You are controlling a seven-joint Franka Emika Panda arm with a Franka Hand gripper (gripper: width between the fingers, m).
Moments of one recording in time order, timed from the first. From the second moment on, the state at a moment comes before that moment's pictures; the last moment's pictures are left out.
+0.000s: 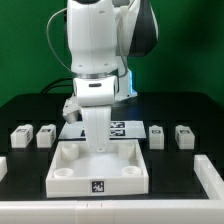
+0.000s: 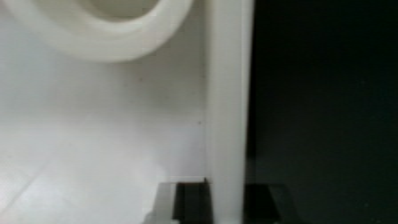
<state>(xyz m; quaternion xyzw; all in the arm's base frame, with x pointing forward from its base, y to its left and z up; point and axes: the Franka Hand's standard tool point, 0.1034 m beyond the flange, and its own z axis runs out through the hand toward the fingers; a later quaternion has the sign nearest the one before) 0.439 -0.028 0.011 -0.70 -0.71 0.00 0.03</state>
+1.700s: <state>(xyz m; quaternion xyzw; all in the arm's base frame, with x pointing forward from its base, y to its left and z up) 0.501 0.070 0.010 -0.73 -0.69 -0.03 0.04</state>
